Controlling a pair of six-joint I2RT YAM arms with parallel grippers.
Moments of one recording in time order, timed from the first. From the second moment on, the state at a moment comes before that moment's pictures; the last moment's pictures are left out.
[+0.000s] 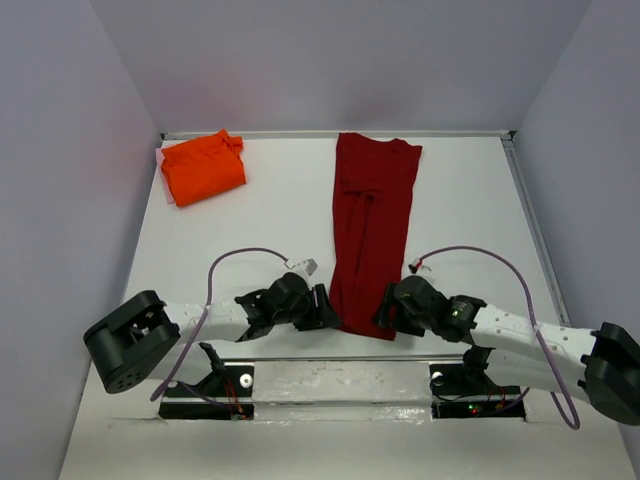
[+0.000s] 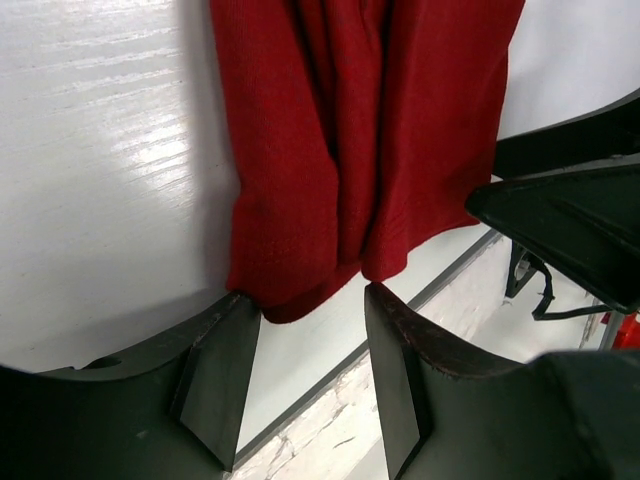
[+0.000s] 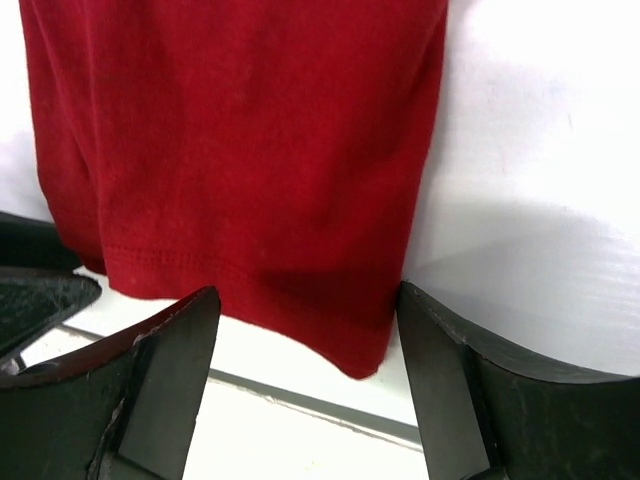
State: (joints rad) left arm -0.96 1.28 0.34 0.24 0.13 -1.01; right arm 0.94 0.99 0.41 -0.38 0.18 1.10
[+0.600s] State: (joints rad) left arm -0.96 1.29 0.34 0.25 0.12 -1.01; right arm 0.94 0.86 0.35 -0.50 0.13 1.13
